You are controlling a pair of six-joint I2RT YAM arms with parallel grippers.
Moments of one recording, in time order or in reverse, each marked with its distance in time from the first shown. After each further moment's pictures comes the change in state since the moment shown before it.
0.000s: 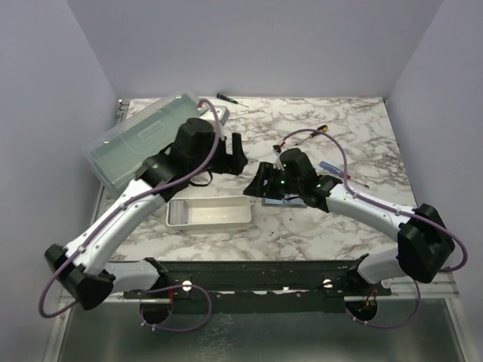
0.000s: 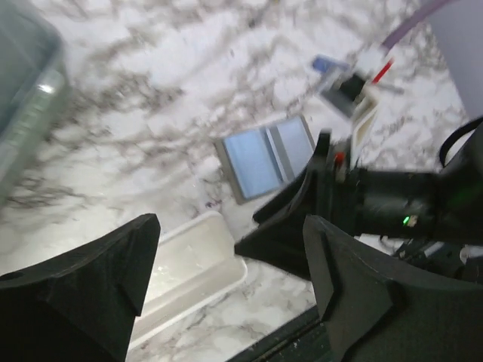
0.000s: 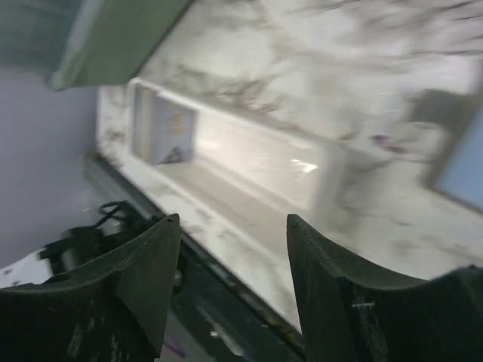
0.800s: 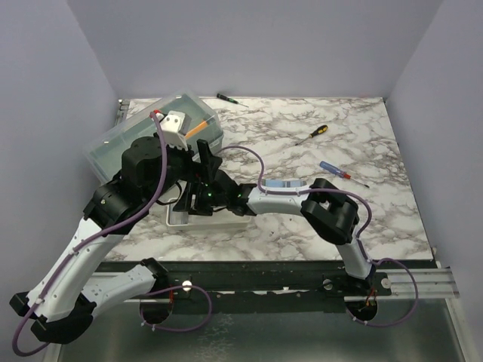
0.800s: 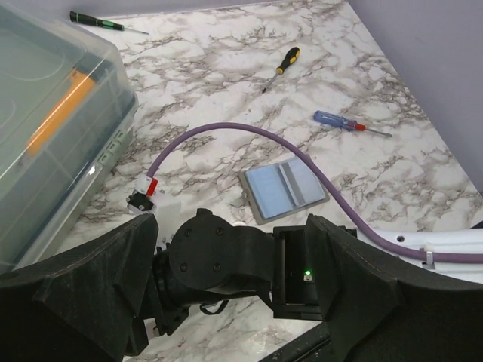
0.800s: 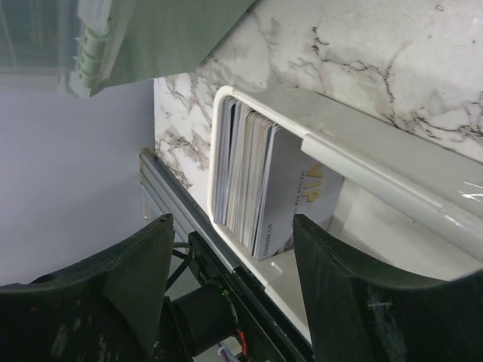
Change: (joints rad) left arm 0.003 -0.359 -0.007 -0.077 -0.138 0.098; right arm 0.385 0.690 0.511 0.302 0.062 0.362
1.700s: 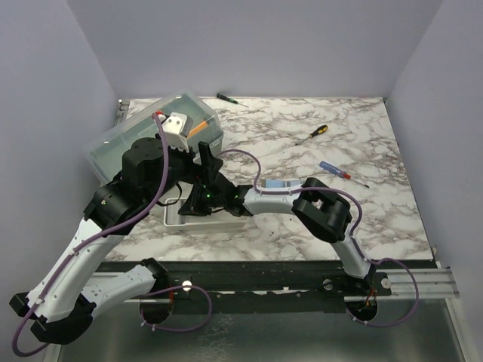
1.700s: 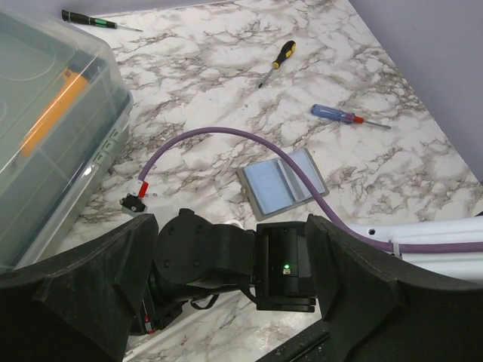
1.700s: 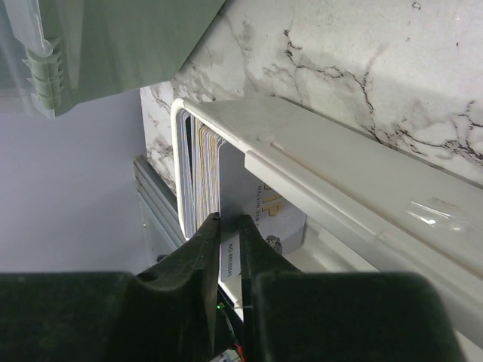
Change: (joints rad) left arm 0.000 -0.020 -0.011 0.003 0.021 0.021; right arm -0.001 0.079 0.029 0.018 -0.028 0.054
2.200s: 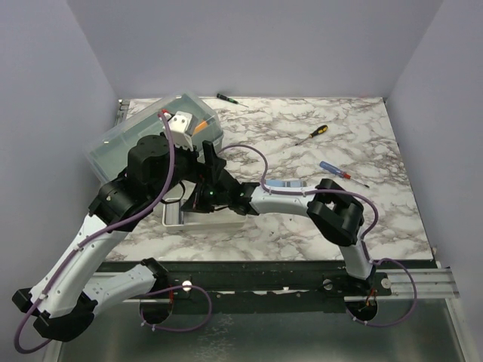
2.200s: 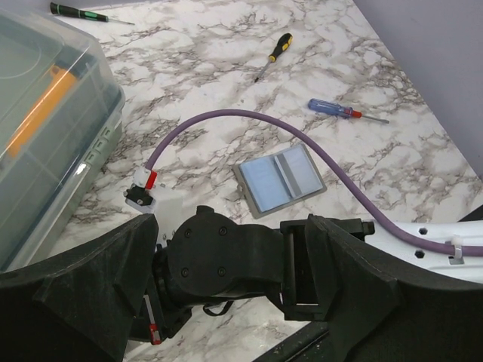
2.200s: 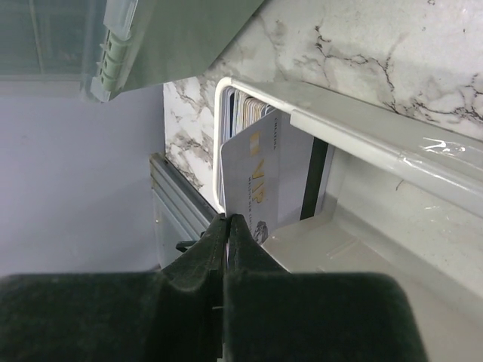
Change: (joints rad) left arm 0.000 0.024 0.000 0.009 0.018 -0.002; right arm 0.005 -0.114 -0.038 -0.055 0.042 -0.007
